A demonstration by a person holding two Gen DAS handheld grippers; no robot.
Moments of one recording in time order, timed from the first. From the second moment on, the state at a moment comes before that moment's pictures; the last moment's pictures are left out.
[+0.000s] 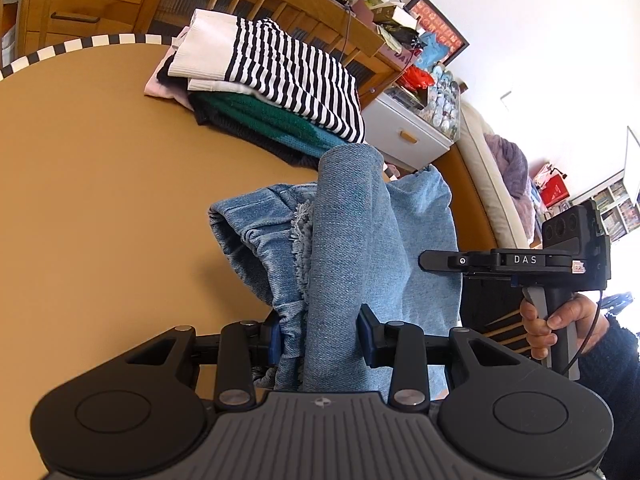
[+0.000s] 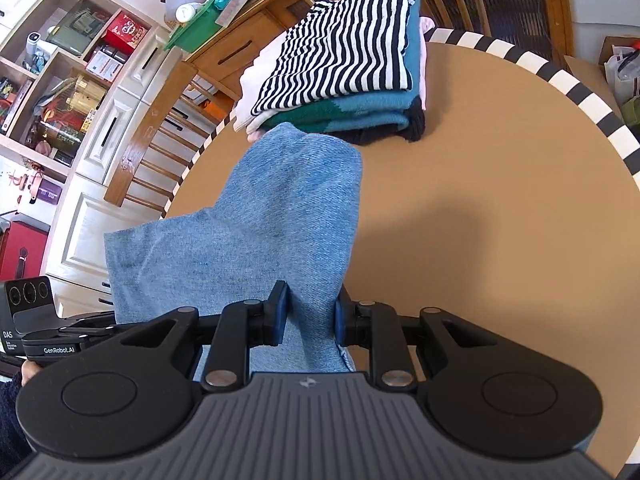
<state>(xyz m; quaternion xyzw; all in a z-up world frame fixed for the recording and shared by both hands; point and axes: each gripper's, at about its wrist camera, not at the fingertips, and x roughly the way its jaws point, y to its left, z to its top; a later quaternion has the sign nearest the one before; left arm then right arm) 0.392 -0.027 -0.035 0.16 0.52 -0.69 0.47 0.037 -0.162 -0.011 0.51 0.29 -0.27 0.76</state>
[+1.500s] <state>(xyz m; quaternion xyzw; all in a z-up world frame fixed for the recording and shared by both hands) 0.383 -0.275 -0.029 0.24 0.36 -0.61 0.66 0.180 -0.318 -0.046 0.27 0.27 -0.44 0.81</state>
